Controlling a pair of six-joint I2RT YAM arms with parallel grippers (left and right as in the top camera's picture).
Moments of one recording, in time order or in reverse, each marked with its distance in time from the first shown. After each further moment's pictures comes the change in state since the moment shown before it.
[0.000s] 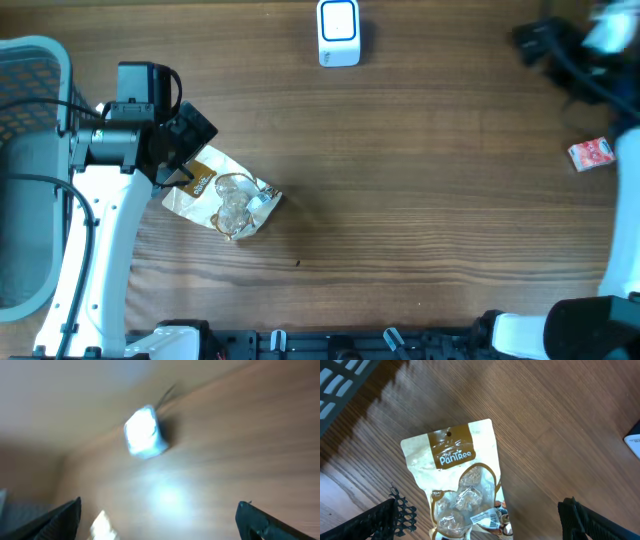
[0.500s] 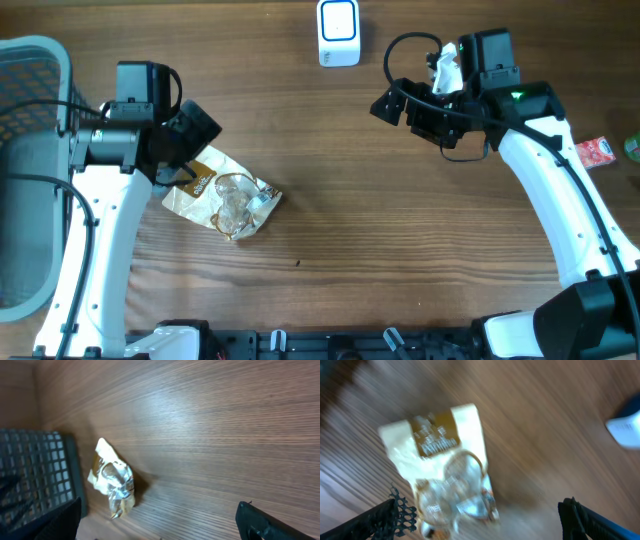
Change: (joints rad) left arm 0.000 0.000 0.000 0.007 0.100 -0.008; right arm 0.427 0.043 -0.164 -0.044 0.183 0.216
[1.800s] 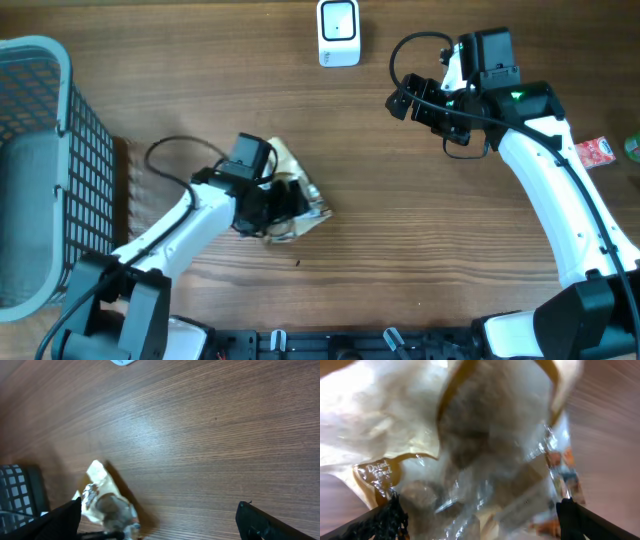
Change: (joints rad) left arm -0.315 0.155 -0.549 0.525 0.339 0.179; right arm 0.000 0.001 -0.001 0.015 0.202 0.037
